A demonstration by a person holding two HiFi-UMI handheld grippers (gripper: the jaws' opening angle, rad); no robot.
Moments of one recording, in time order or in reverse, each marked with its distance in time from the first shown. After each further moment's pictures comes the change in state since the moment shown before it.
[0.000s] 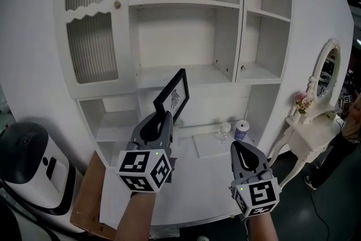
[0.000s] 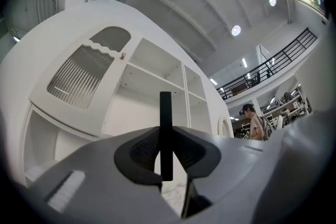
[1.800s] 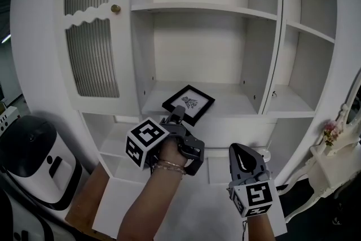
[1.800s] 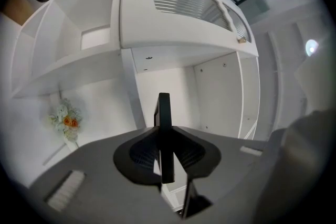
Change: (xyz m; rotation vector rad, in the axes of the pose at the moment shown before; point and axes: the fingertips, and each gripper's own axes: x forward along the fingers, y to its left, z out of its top) left arm 0.153 0.086 -0.059 -1.183 -0.078 0.265; right arm 0.163 -0.039 -0.029 0.039 -0.065 0.191
